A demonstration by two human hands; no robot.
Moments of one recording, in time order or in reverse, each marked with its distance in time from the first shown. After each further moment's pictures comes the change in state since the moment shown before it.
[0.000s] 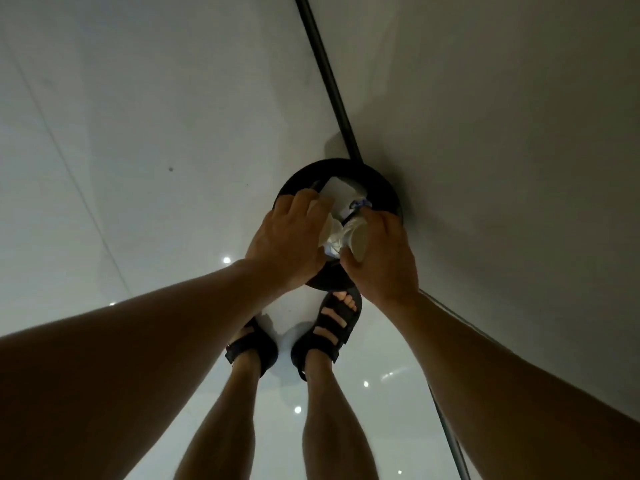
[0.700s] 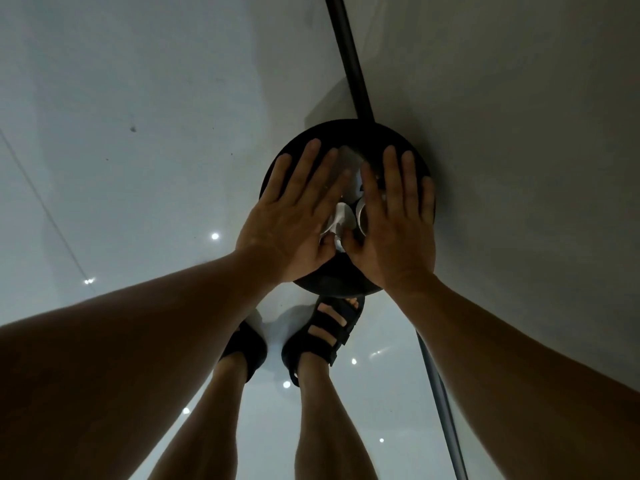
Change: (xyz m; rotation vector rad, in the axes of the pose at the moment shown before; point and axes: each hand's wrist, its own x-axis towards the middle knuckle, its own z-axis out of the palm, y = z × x) left_hand 0.040 -0.052 0.097 0.419 0.131 0.194; right_hand 0.046 0.045 0.067 -0.525 0.139 -0.247
